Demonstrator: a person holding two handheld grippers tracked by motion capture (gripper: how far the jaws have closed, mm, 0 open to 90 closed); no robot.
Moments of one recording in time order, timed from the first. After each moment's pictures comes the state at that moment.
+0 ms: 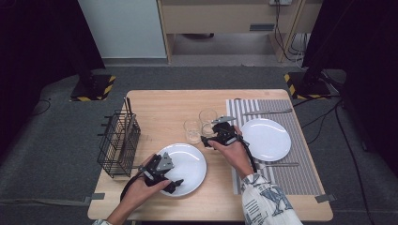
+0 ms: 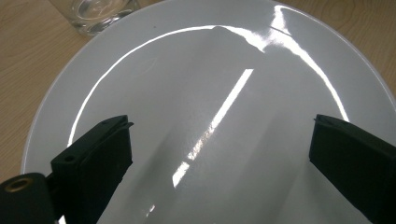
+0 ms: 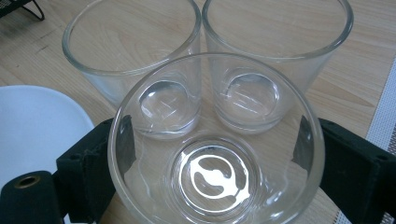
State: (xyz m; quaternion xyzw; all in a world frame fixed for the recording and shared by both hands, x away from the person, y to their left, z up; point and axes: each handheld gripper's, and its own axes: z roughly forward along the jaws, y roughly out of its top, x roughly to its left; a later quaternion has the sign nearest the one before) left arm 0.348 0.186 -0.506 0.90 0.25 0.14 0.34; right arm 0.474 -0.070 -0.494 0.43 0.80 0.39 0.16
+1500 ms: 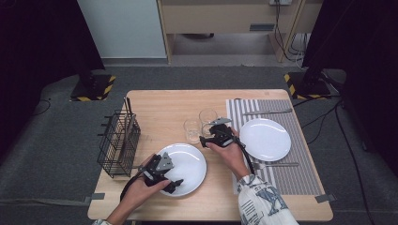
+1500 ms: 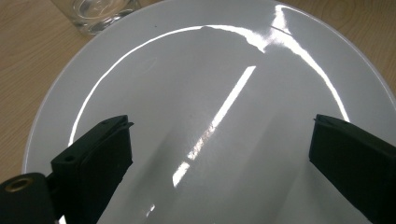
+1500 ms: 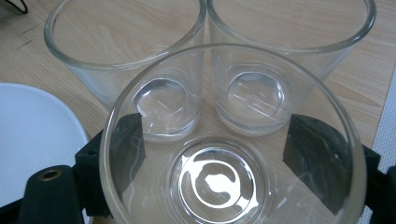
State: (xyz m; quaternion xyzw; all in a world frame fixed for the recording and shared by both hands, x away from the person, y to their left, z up) left arm 0.348 0.186 -0.506 0.90 0.25 0.14 0.34; right arm 0.474 -0.059 -0.504 0.43 0.80 0.38 0.17
